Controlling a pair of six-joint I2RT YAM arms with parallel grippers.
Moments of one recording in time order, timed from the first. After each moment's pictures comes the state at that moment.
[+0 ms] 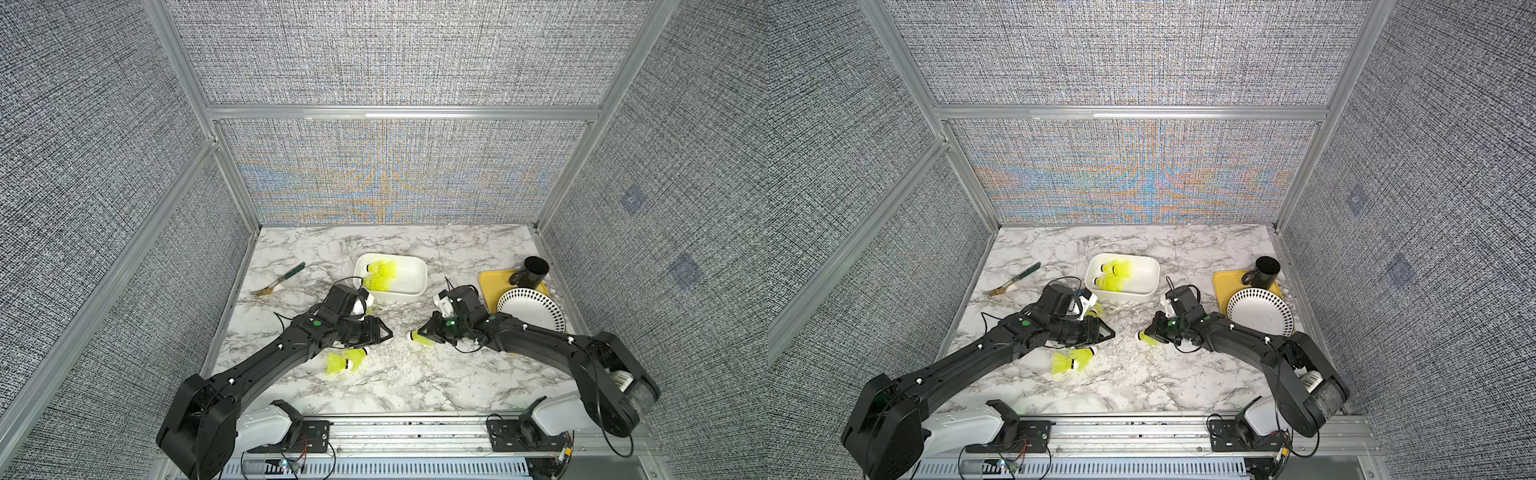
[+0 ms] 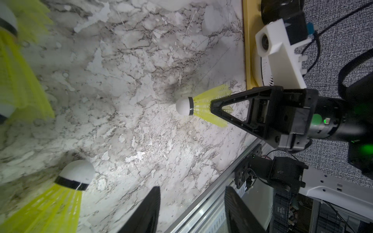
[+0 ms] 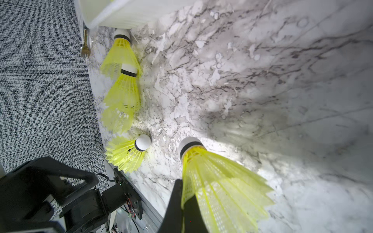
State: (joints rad) left arm -0.63 1.22 0.76 -0.41 0.53 -0.71; right arm 0.60 1.43 0.72 -0.12 -0.45 0.91
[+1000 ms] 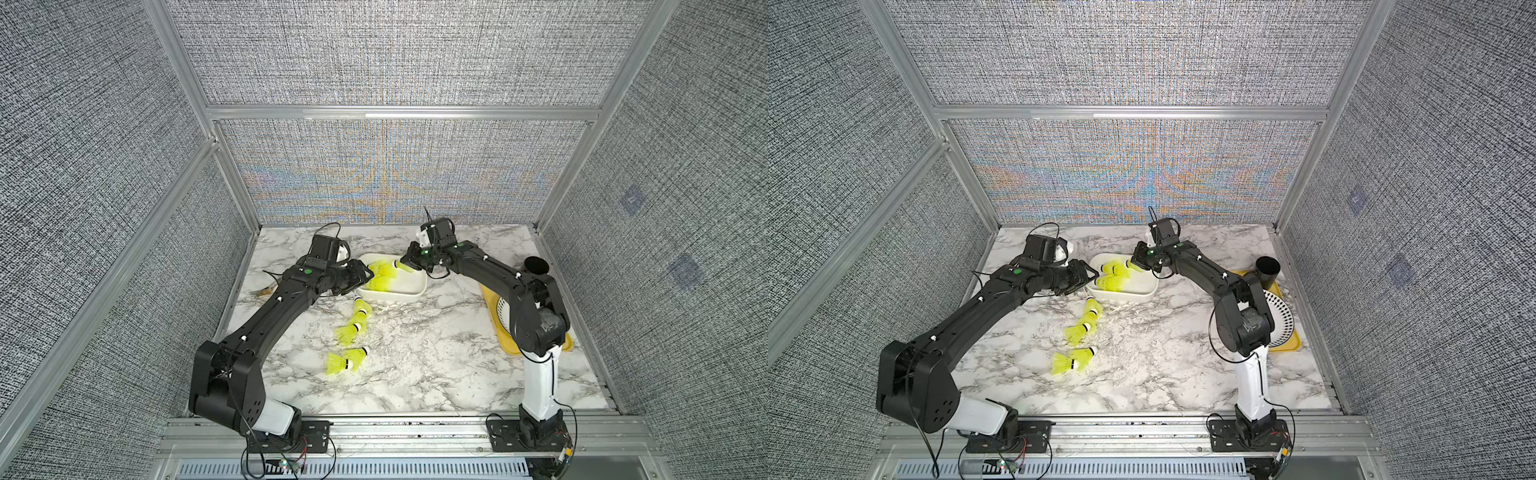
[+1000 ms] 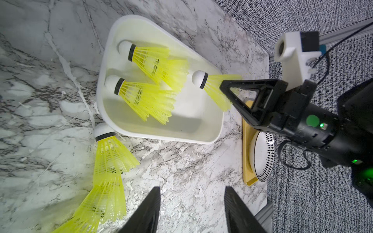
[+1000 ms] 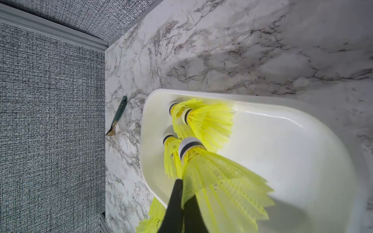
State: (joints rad) left arm -0.37 1.47 1.17 -0.51 0.41 -0.70; right arm 0.46 2.08 1.66 -0.37 -0.37 0.76
